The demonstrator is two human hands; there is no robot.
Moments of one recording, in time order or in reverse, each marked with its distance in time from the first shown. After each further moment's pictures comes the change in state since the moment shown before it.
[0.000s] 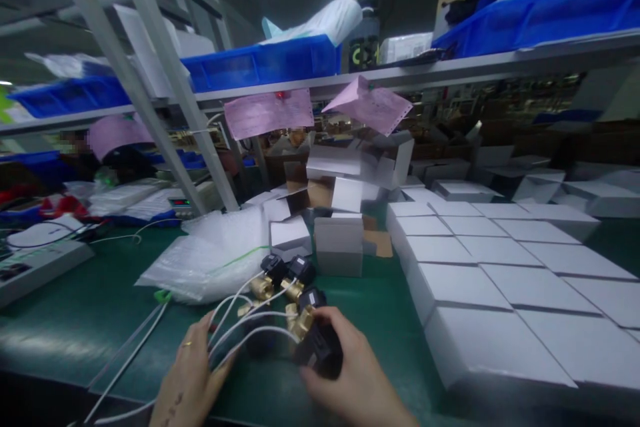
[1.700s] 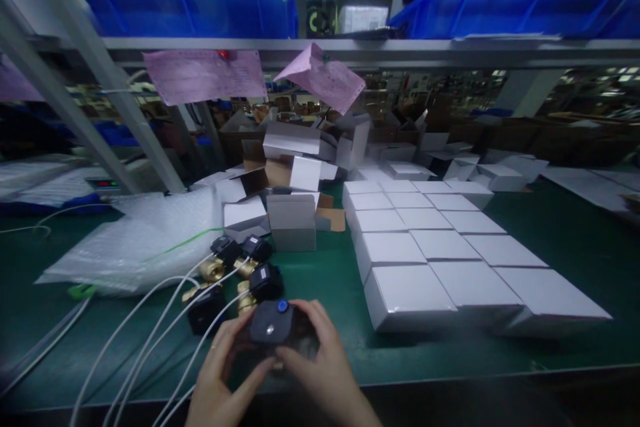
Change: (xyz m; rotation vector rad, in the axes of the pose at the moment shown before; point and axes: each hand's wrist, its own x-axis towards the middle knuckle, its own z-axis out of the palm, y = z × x) left_hand -0.048 0.123 0.031 -0.984 -0.180 0.030; right_hand -0.044 0.046 0.003 0.275 0.254 -0.038
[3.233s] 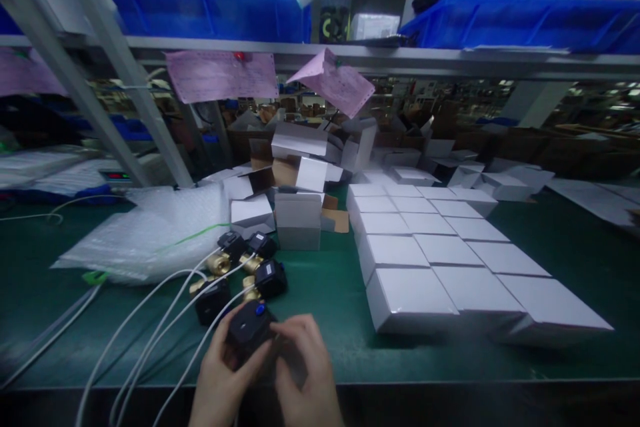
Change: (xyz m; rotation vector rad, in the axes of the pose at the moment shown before) left_hand -0.001 0.012 0.012 -0.418 0.118 -0.380; right_hand -0.025 0.009 0.023 -0.050 0.017 -0.244
